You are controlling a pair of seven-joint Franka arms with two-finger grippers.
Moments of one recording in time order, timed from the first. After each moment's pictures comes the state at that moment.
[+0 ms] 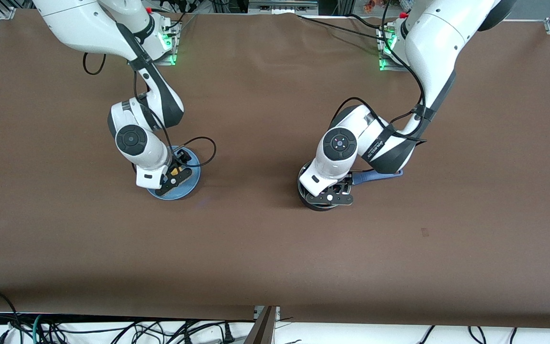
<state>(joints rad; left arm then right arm) -0.18 0.74 -0.47 -1.46 0.35 2.04 -0.69 0.19 0.49 0.14 -1.98 -0.14 2.37 -0.27</state>
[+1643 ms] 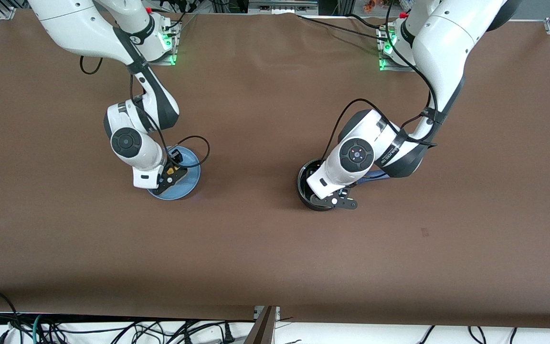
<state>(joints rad) -0.15 0.74 -0.48 -1.44 0.23 2.02 -0.52 0.17 0.49 0.13 -2.00 -0.14 2.38 -0.33</state>
